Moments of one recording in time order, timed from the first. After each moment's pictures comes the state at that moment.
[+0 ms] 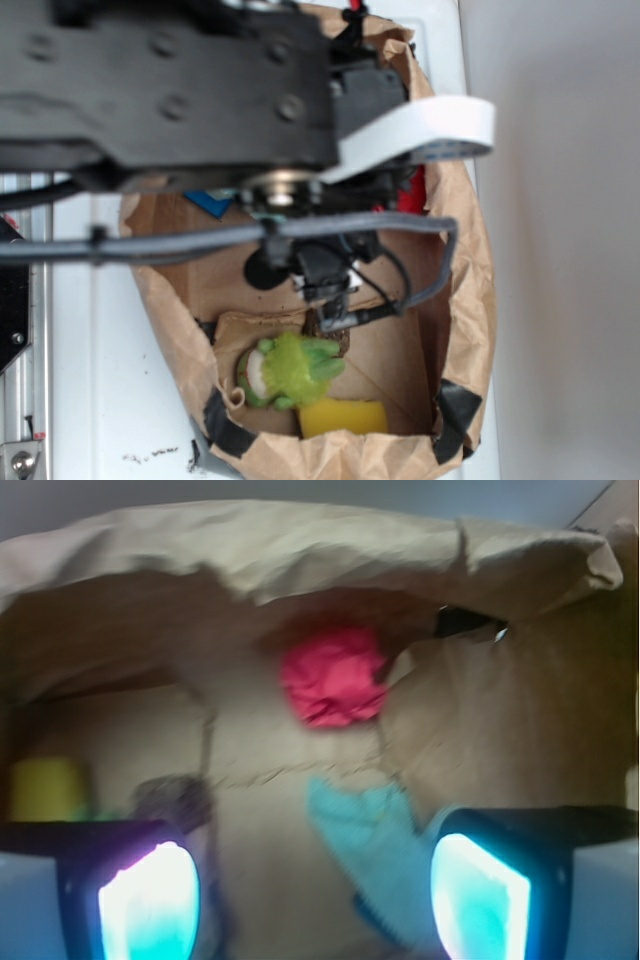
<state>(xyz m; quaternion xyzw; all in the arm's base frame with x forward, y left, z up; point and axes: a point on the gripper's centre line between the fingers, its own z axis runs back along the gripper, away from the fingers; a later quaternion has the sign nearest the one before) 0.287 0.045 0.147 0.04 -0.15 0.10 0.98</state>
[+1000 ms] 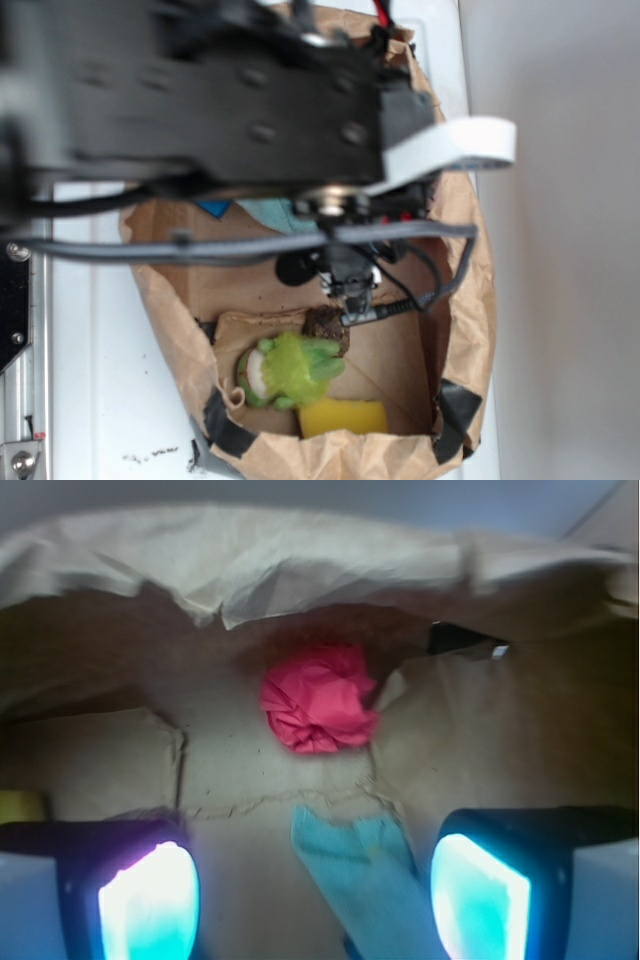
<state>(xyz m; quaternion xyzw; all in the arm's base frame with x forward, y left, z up) 0.302 0.048 0.120 0.04 -0.15 0.09 0.98</state>
